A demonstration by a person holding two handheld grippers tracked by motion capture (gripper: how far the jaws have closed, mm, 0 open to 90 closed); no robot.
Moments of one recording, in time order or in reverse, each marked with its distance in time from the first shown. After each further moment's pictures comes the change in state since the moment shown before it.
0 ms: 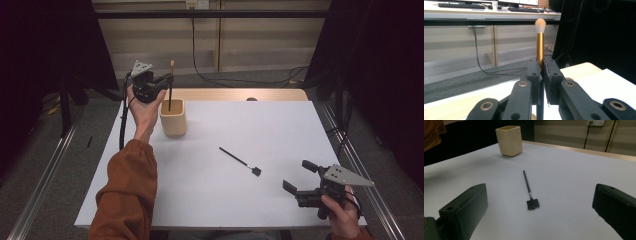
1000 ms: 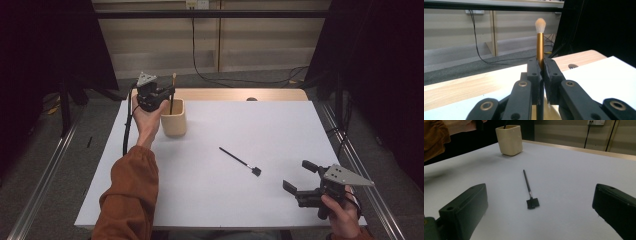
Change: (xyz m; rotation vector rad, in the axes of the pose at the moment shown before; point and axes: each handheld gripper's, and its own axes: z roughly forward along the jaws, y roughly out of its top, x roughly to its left) left arm 0.009 -0.038 0.014 0.081 0.006 0.000; right arm -0.001 -0.001 0.000 0.003 0.001 0.002
